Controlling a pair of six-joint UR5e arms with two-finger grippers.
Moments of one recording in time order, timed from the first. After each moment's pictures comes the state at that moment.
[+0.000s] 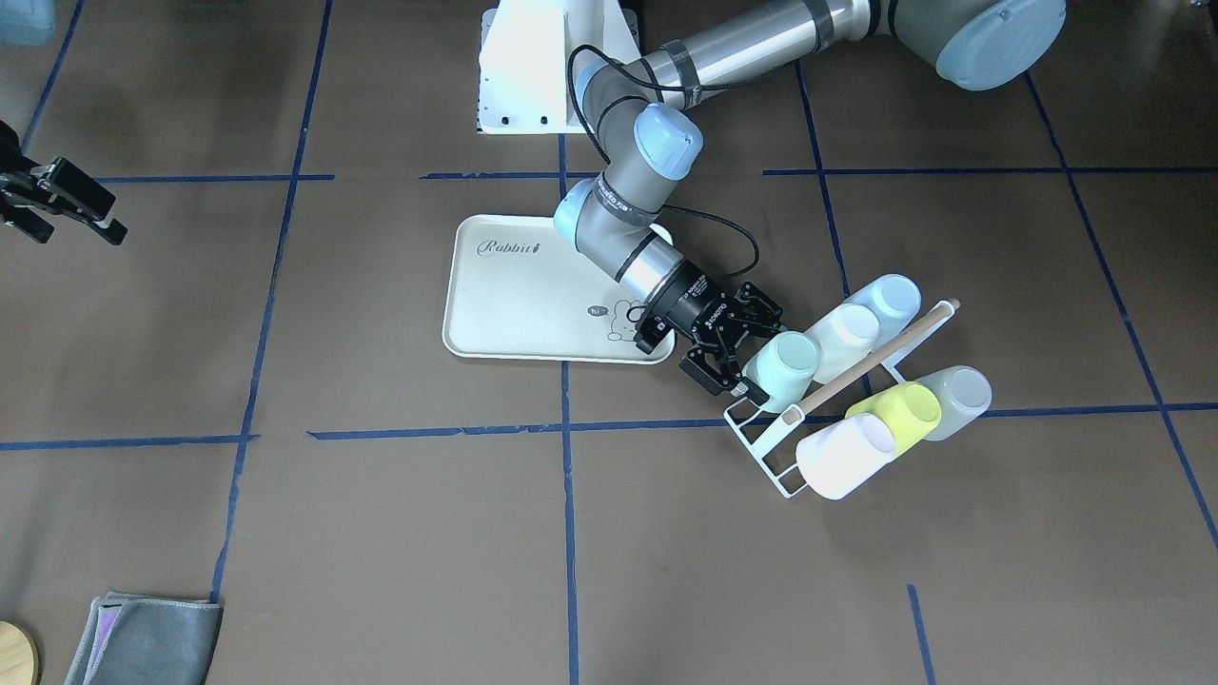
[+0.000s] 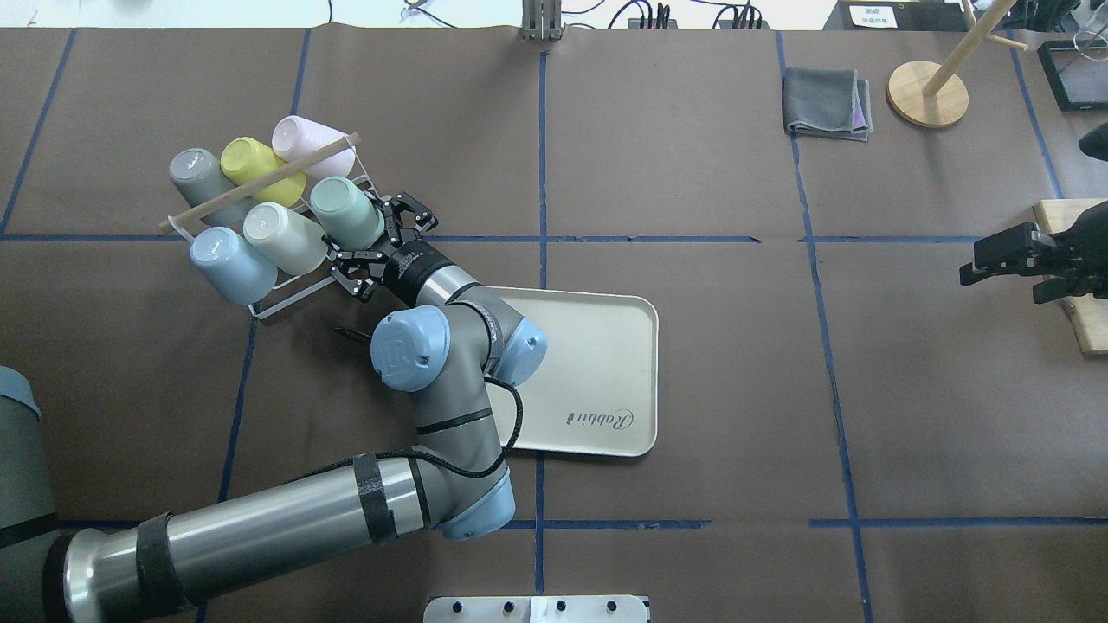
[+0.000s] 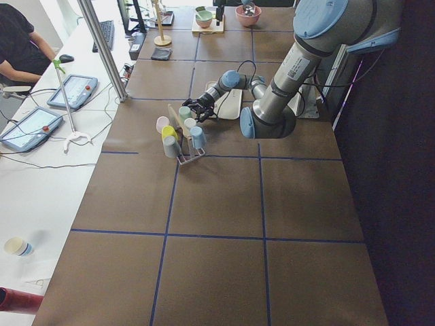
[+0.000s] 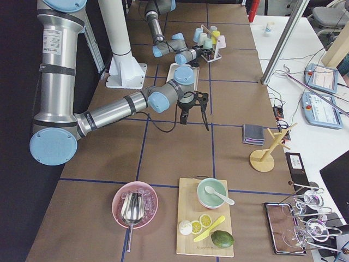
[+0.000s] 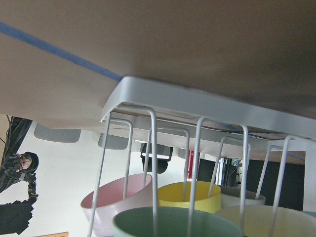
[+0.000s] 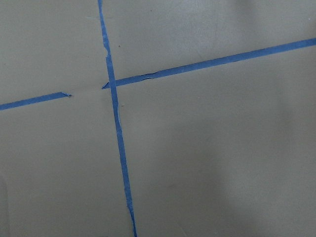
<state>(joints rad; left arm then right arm) -0.40 -2.46 -1.22 -0.85 -0.72 0.51 1.09 -1.67 2.05 -1.31 2.31 0.95</state>
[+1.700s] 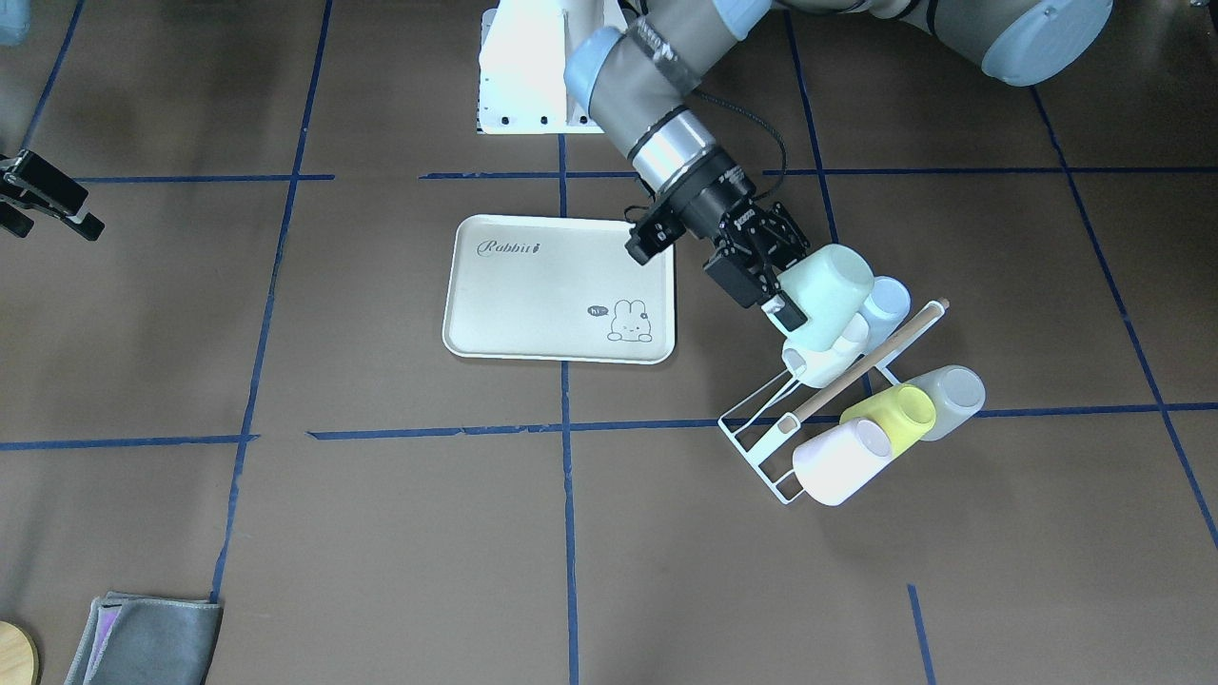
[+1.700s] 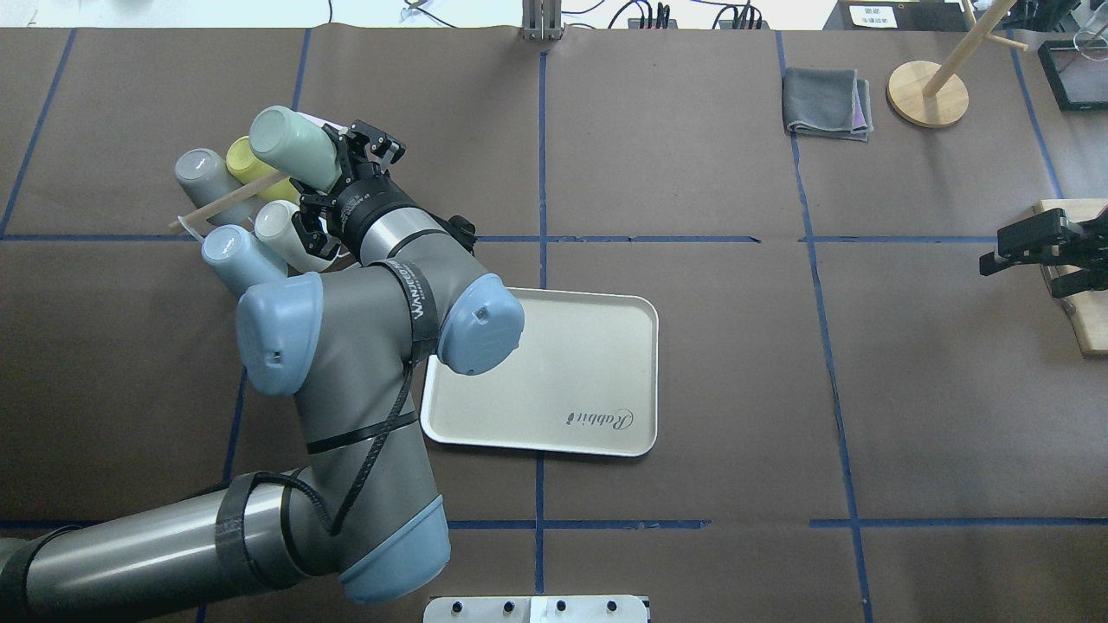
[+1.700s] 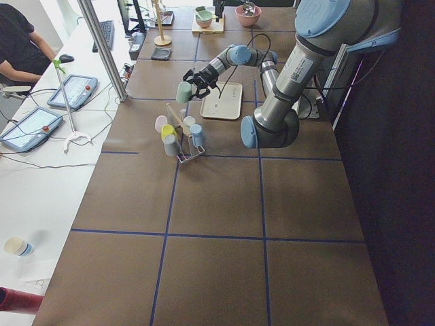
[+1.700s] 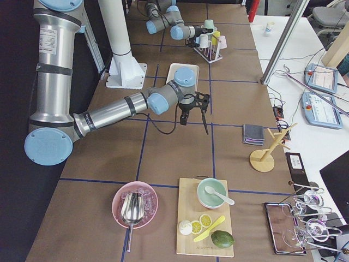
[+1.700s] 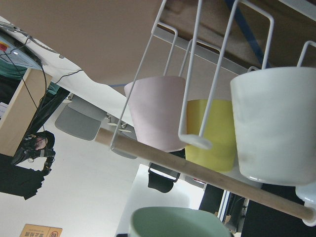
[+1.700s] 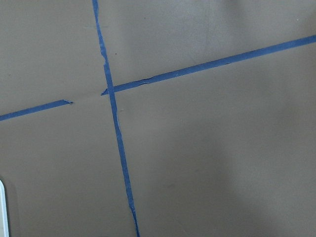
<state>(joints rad) -0.43 -2.35 -1.82 -0.77 -0.74 0.46 1.15 -1.68 2.05 -1.31 2.36 0.95</state>
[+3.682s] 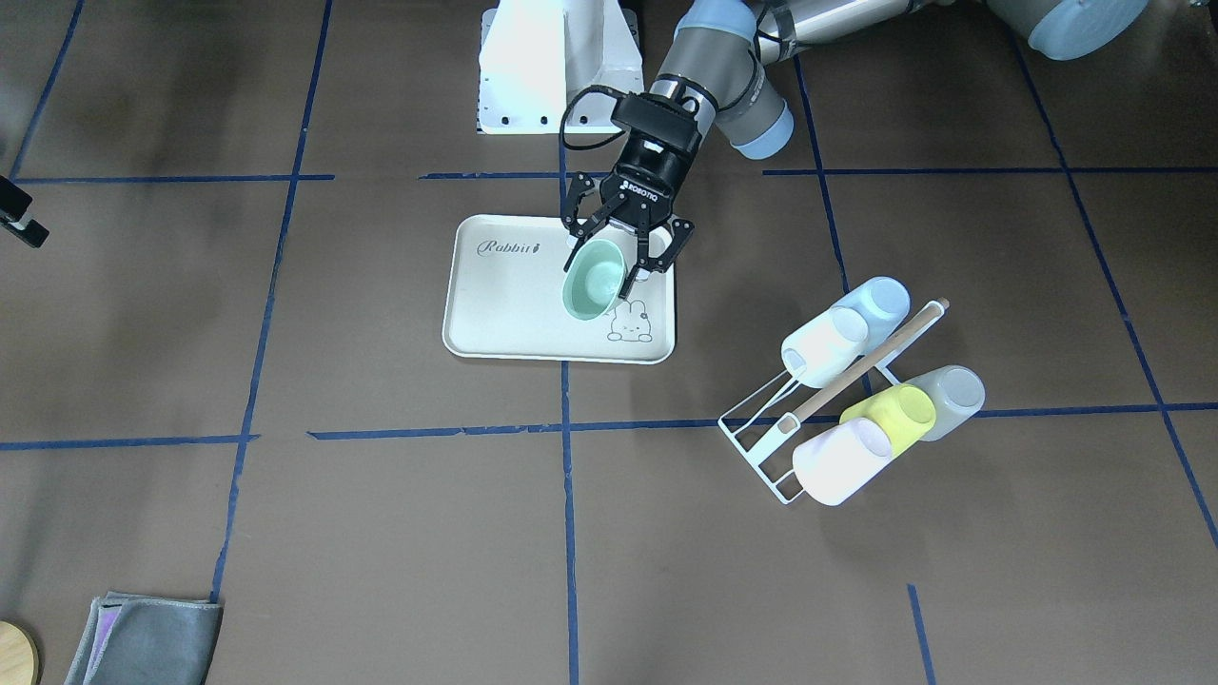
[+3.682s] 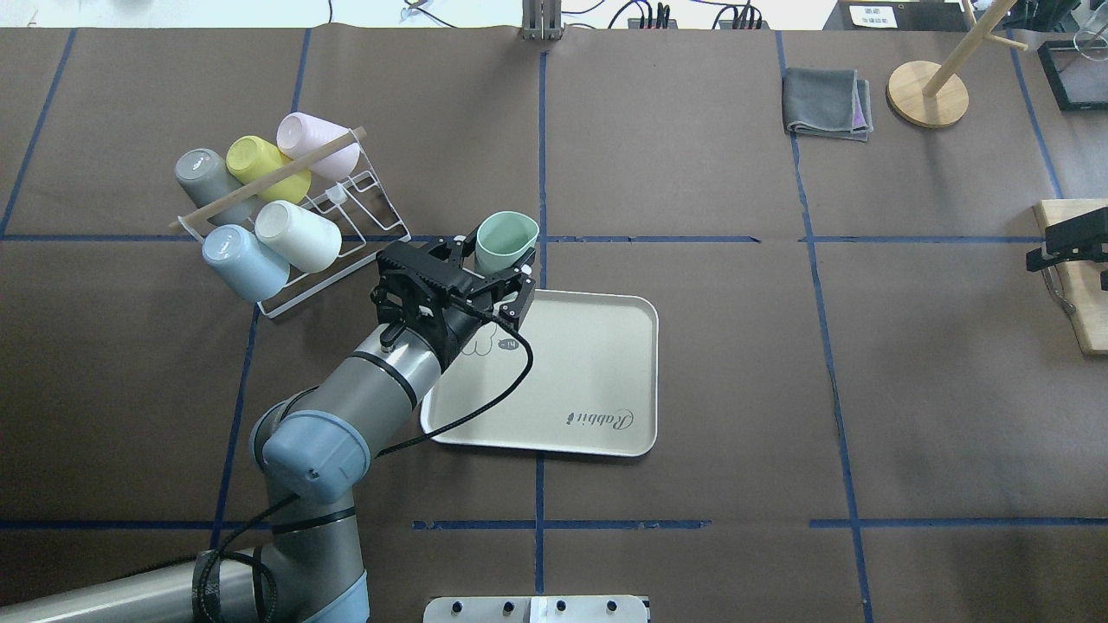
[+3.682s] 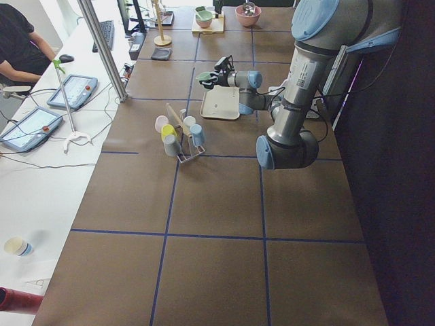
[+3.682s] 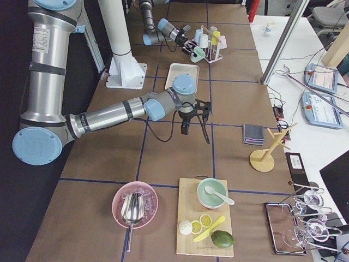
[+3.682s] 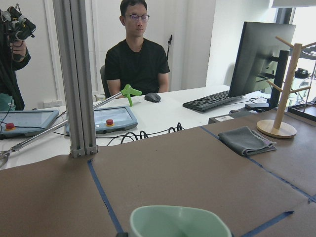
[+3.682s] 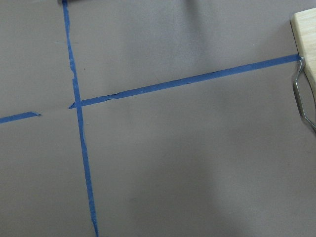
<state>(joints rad) -0.28 -2.10 -1.52 -2.79 -0.88 -0.66 1.22 -1.72 2.02 -1.31 2.35 0.82</state>
